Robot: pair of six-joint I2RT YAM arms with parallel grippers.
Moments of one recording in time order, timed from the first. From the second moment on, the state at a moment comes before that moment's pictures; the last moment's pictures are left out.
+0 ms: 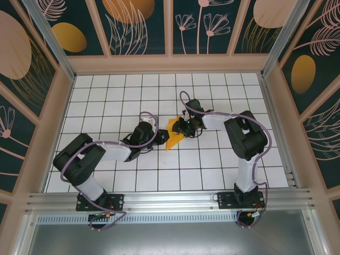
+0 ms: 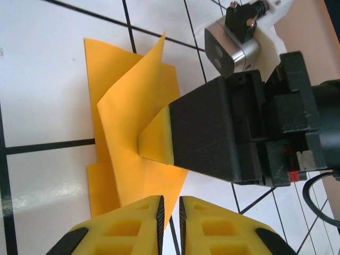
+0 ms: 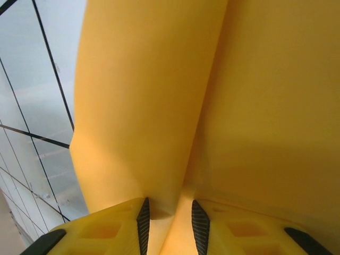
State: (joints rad) left arm -0.71 1.65 0.58 0.55 0.18 -0.85; right arm 0.54 1.96 1.12 -0.26 -0.48 0.77
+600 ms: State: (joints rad) left arm -0.71 1.78 0.63 0.56 0.25 -0.86; right arm 0.53 1.97 1.13 -0.27 -0.48 0.79
